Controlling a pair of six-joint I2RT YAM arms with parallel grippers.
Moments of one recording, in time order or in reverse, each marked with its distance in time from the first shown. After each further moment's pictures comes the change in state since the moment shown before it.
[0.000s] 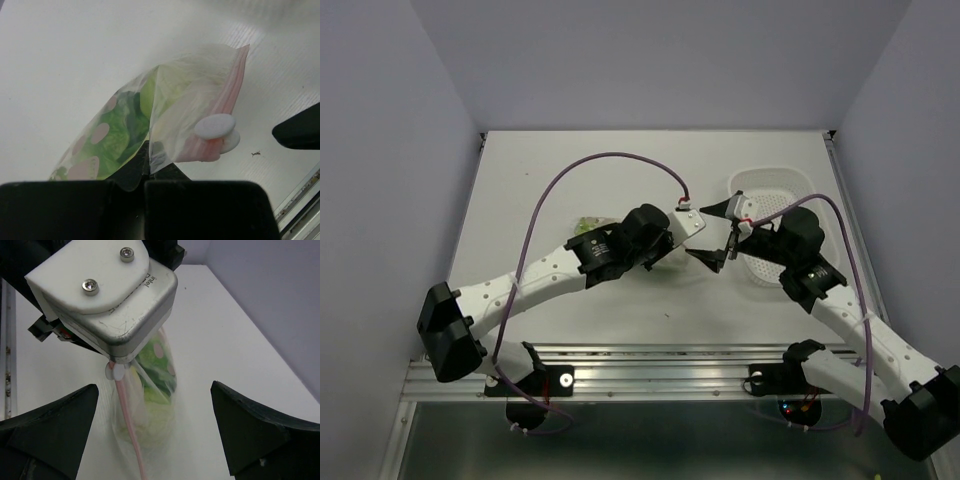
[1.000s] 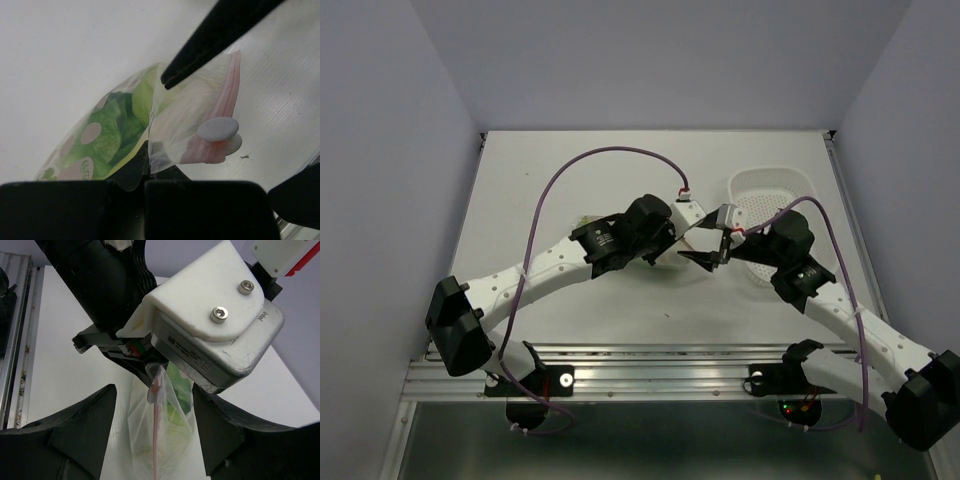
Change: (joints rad) left arm 0.043 0.059 0.061 -0.040 0.078 -0.053; right arm 0.060 0.046 -0.044 0.138 -0.053 -0.011
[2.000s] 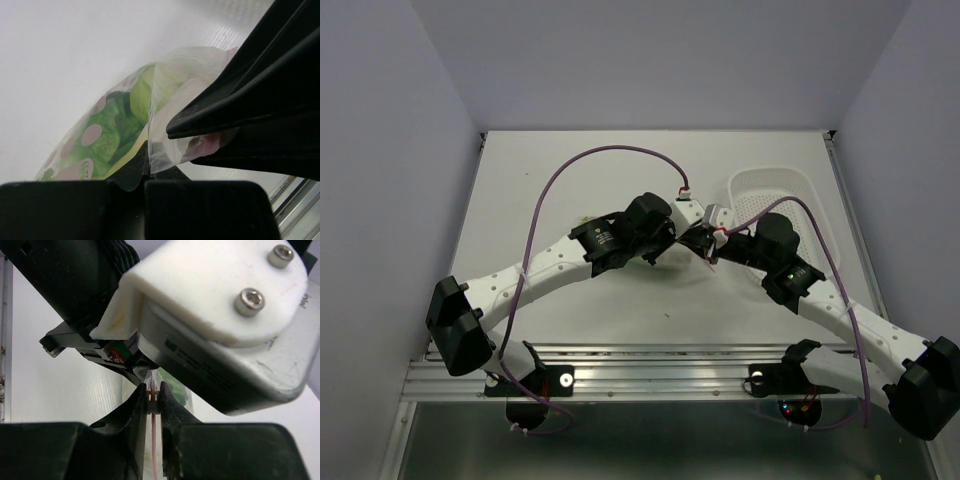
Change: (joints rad) left arm 0.002 0.003 0.020 -0.022 0.017 -0.009; right arm 0.097 0.049 0.000 0.006 0.199 -0.015
